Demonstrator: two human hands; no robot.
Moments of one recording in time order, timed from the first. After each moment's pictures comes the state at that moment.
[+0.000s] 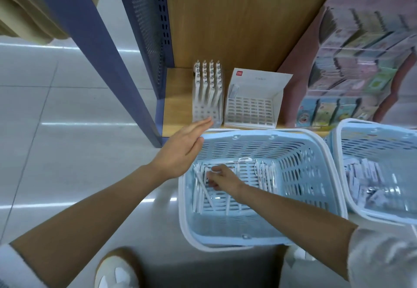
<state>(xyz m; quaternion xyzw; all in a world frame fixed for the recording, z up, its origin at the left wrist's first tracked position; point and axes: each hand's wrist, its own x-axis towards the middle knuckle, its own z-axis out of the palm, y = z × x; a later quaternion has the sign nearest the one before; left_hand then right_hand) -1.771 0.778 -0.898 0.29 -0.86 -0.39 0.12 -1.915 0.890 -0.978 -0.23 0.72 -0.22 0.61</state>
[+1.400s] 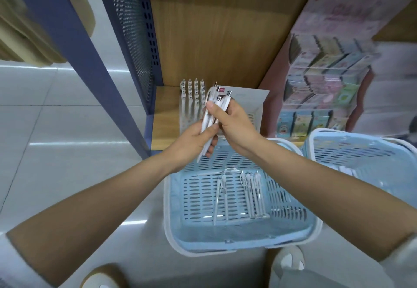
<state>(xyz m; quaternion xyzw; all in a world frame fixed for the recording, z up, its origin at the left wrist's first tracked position) -1.834 0.790 -0.828 0.34 -0.58 -0.72 0.17 -1.959 0.816 -0.811 -0.35 0.59 -0.53 0.50</state>
